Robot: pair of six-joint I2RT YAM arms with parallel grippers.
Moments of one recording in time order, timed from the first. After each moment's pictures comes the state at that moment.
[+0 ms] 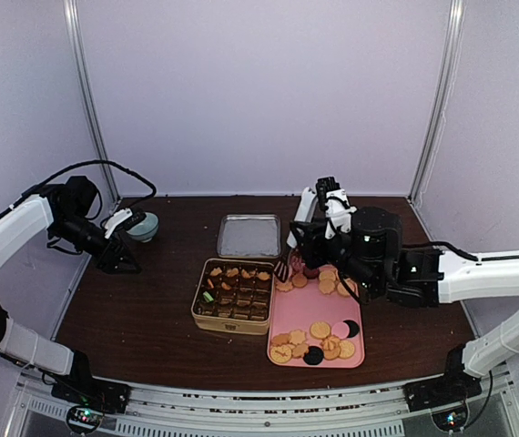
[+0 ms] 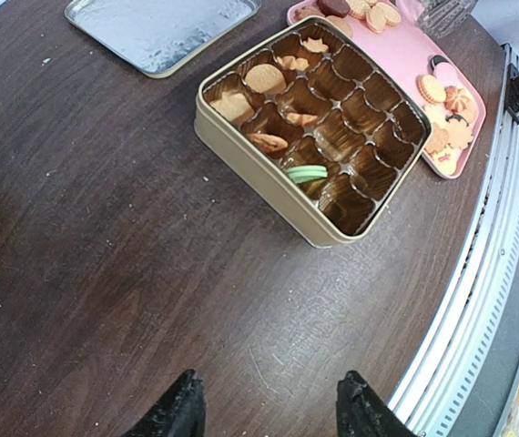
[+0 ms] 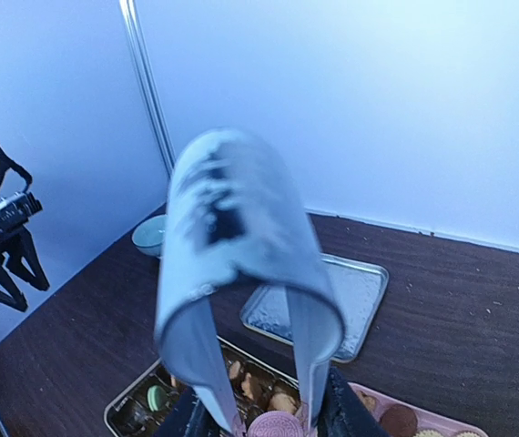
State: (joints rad) left arm -0.07 1.32 1.14 -1.13 0.62 0.72; right arm 1.09 1.31 0.88 0.26 0.53 0.26
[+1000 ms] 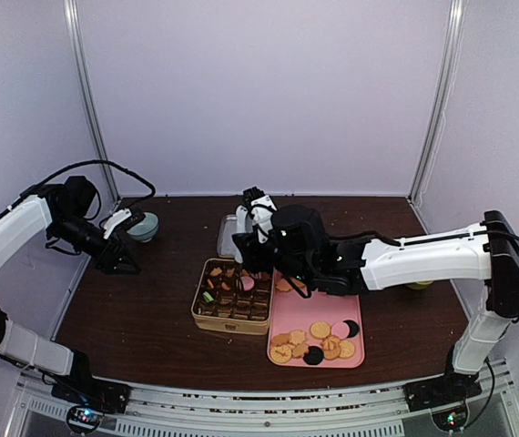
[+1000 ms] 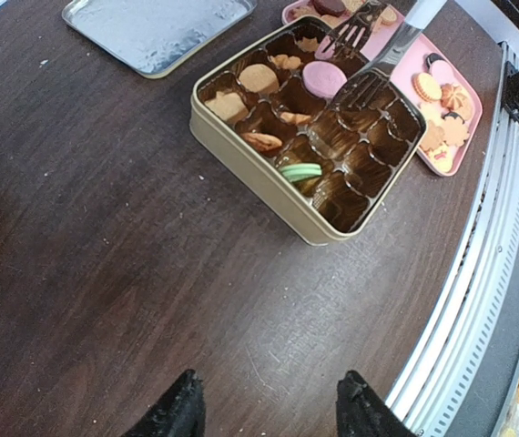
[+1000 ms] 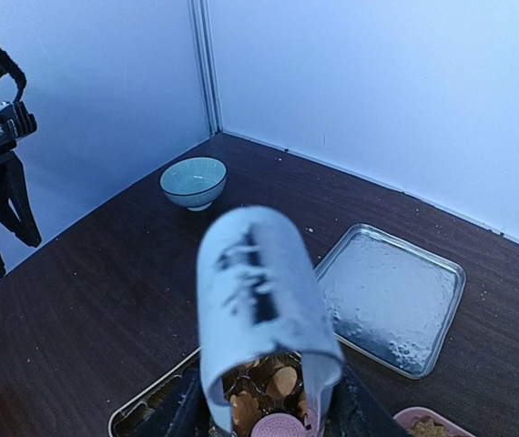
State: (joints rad) left arm -0.07 1.31 1.14 -1.15 0.63 0.73; right arm 1.11 1.73 1.23 0.22 0.41 0.19
